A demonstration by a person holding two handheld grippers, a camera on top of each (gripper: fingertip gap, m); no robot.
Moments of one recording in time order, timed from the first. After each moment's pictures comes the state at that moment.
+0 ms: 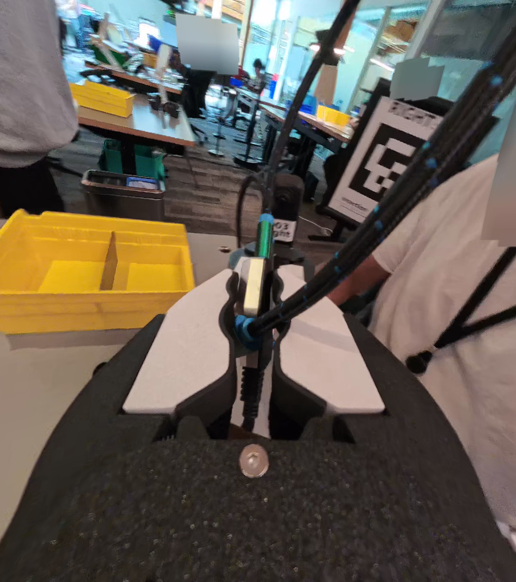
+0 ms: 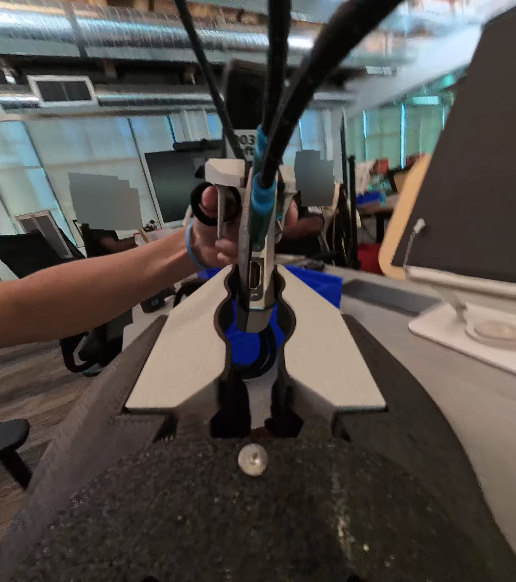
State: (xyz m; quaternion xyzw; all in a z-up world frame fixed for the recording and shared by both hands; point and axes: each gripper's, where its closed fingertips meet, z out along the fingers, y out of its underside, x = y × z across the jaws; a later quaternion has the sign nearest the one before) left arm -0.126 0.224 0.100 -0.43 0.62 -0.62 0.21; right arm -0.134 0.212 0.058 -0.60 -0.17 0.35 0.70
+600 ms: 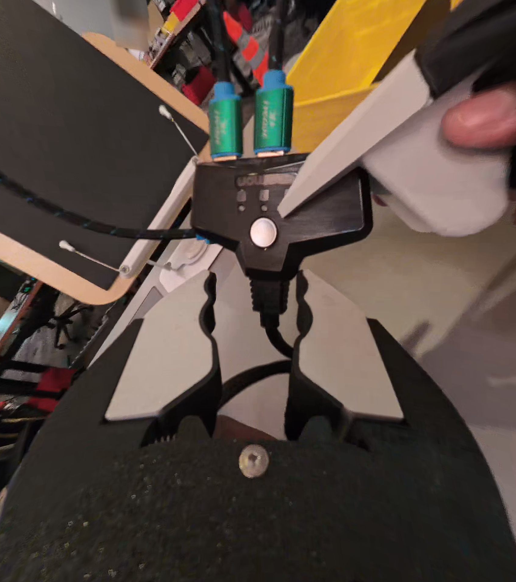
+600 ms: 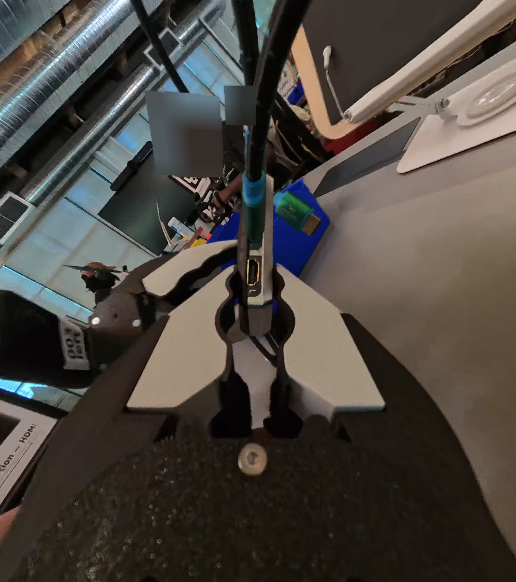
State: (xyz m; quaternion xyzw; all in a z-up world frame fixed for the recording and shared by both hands) left arm -0.143 0.269 -0.041 -0.59 0.58 -0.03 0.57; right arm -0.119 0.248 -0.022 -0.70 0.09 0.46 0.54
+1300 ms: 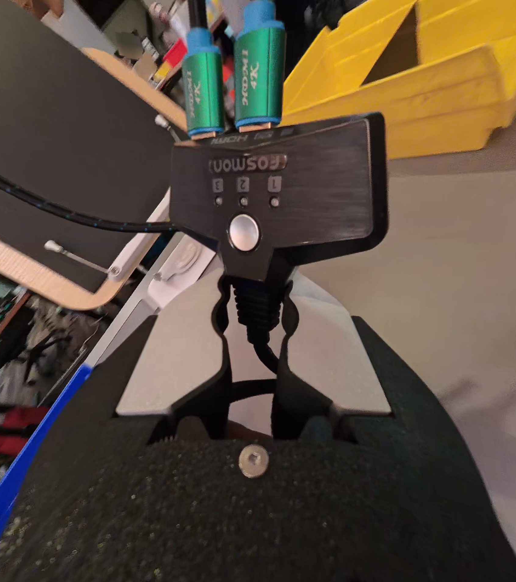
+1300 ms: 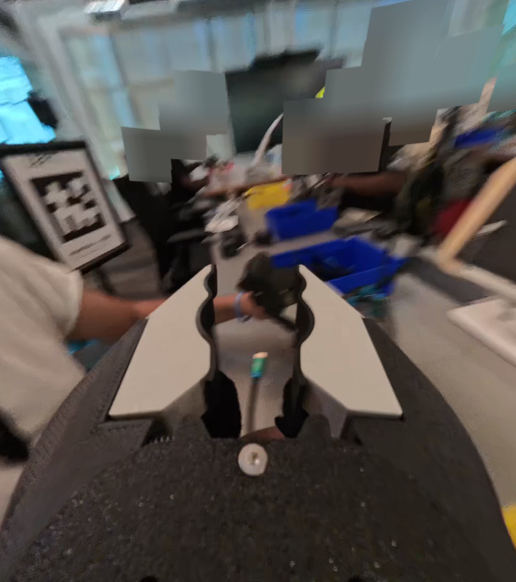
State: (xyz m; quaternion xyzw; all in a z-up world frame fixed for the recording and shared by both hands) left arm -0.163 0.268 -0.048 -0.55 0.59 -0.11 0.58; right arm -0.087 0.092 0.141 -0.63 -0.29 0.40 0.60
